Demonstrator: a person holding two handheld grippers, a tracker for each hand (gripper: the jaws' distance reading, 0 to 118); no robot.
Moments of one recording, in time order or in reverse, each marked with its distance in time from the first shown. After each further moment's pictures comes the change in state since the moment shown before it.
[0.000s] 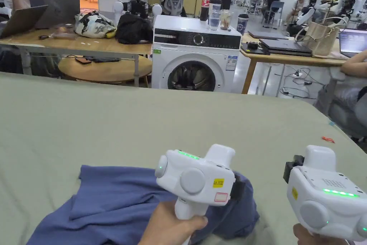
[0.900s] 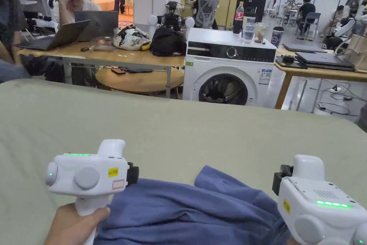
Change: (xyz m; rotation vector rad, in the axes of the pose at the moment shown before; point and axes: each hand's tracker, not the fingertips) left arm -0.197 -0.047 0.170 0.120 0.533 0.330; right arm -0.086 0.011 -0.017 -0.022 0.208 0.035
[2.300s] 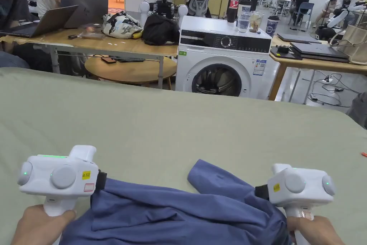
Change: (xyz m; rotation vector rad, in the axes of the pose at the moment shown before) left arm -0.048 -0.016 -0.038 -0.122 0.144 -0.015; right arm 0.047 -0.048 -0.172 -0.712 0.119 0.038
